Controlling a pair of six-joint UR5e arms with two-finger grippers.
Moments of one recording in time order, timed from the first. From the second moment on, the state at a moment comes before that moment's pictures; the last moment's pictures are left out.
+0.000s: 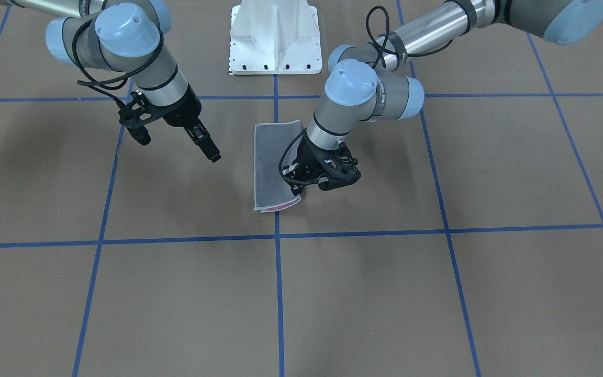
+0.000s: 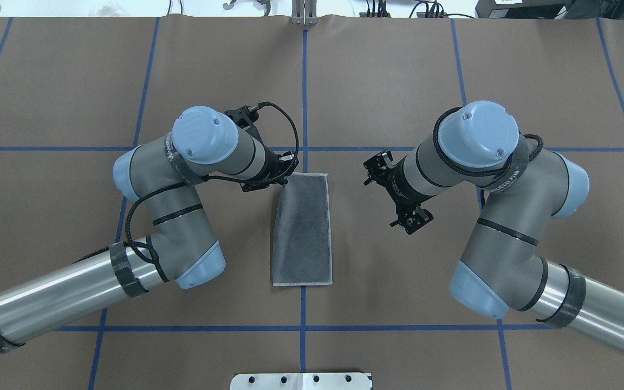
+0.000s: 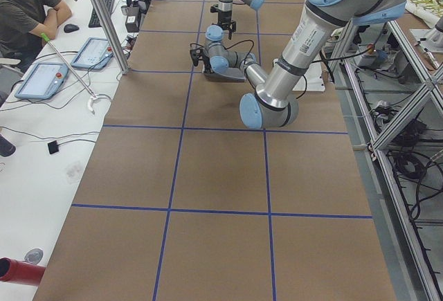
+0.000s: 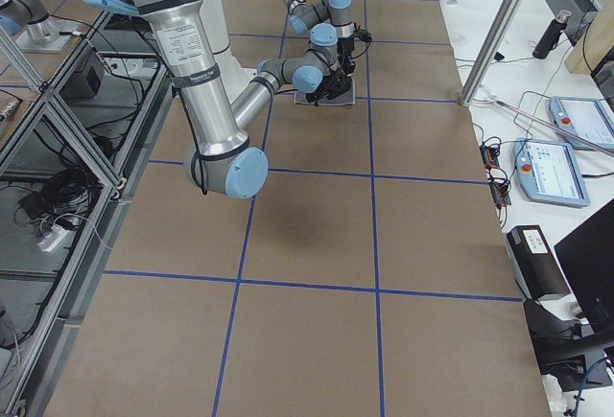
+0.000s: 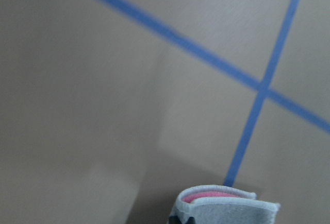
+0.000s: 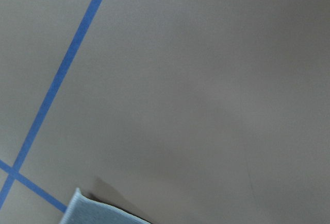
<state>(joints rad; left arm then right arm) -0.59 -2.34 -1.36 -2.11 -1.86 -1.66 0.60 -1.13 1.84 -1.37 1.99 2.23</state>
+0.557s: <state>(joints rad) -0.65 -2.38 -1.31 -2.13 -1.92 -1.66 0.61 -1.13 1.84 -1.37 1.99 2.23</state>
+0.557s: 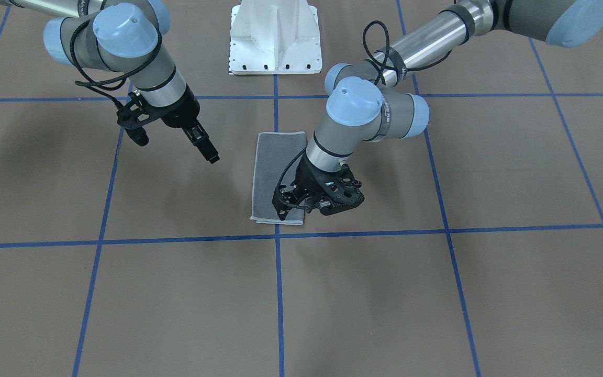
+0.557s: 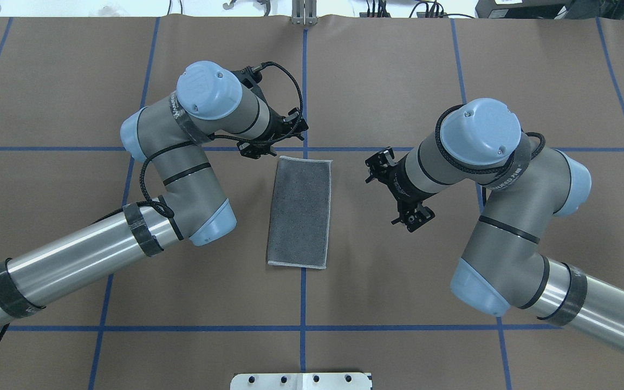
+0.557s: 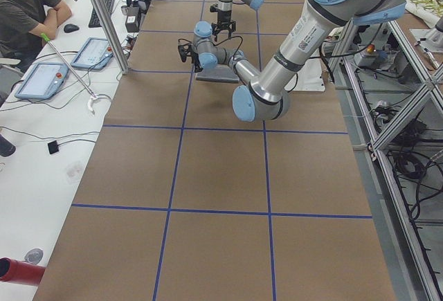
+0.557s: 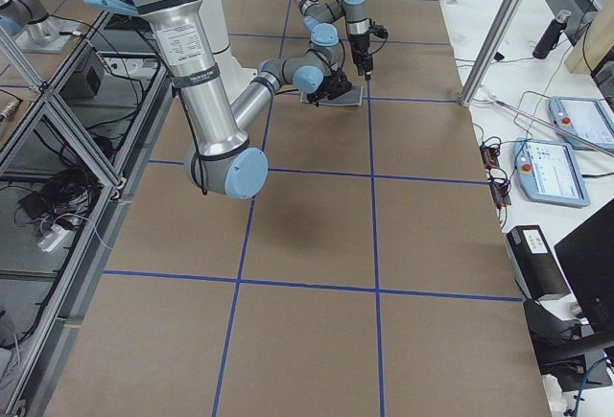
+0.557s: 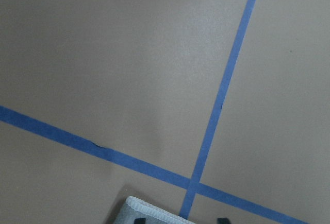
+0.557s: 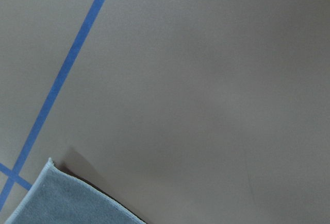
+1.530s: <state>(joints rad) -0.39 -2.07 -1.71 -2.02 -1.77 -1.93 0.70 -1.16 1.83 -1.37 2.01 2.06</state>
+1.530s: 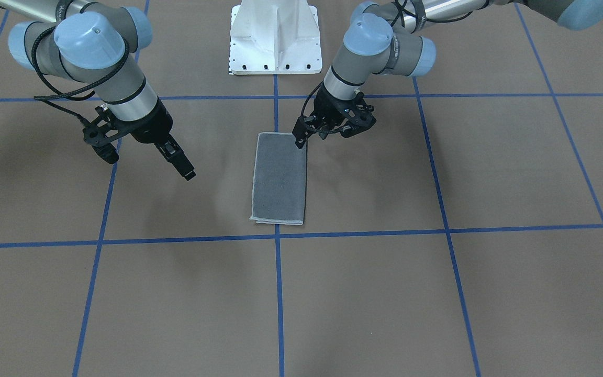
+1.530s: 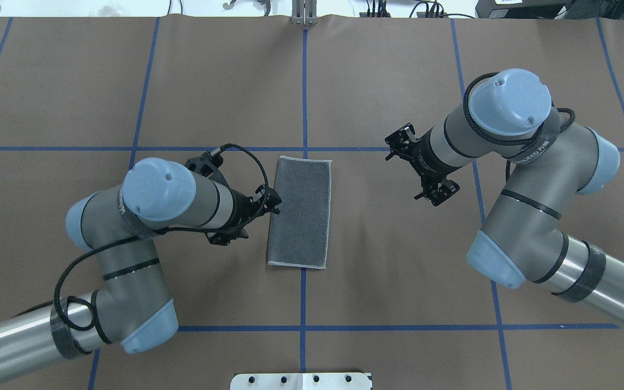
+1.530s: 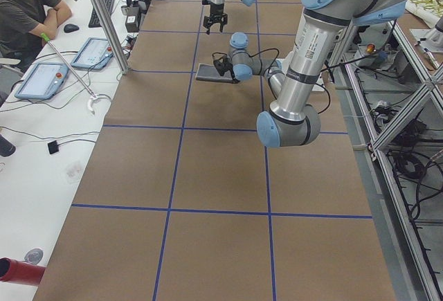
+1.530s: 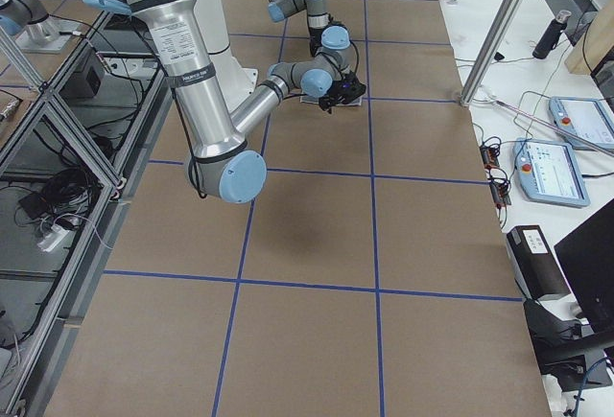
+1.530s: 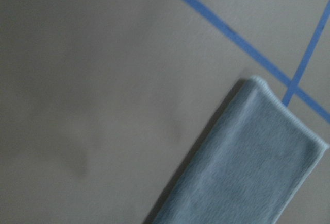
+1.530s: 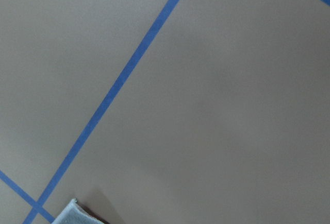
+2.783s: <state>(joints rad) -0.33 -2.10 -1.69 -2.01 -1.69 -1.92 0.71 -1.19 1.83 -1.37 2.01 2.05</state>
